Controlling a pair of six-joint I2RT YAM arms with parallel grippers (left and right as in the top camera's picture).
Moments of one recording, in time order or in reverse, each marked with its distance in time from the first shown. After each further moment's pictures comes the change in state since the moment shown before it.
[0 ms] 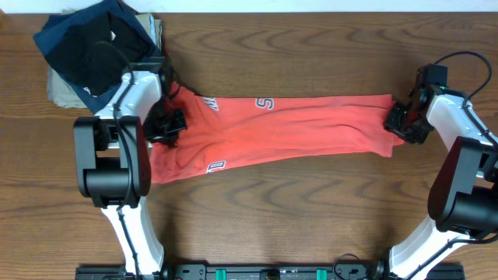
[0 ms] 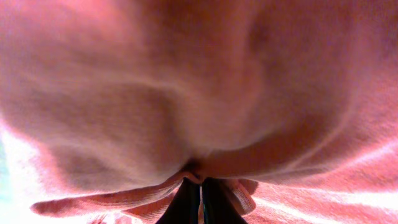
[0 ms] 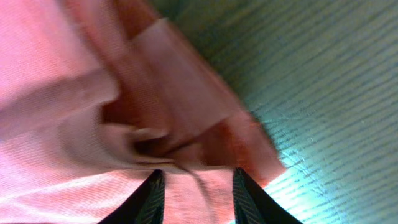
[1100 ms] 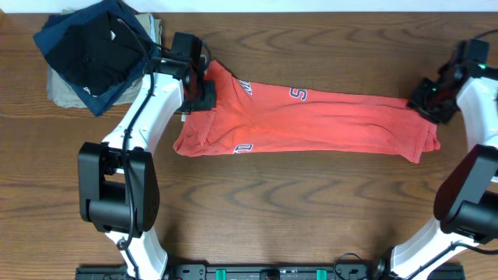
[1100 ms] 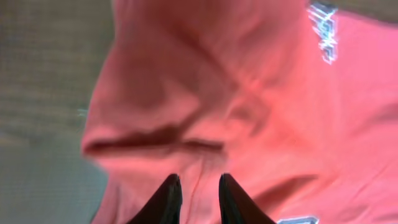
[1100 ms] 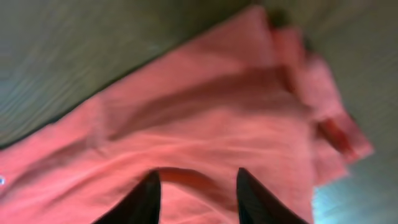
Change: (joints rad) left arm -0.203 -0.195 -0.002 0.340 0.111 0.103; right arm -0.065 -0.012 0.263 -0.172 -0.093 -0.020
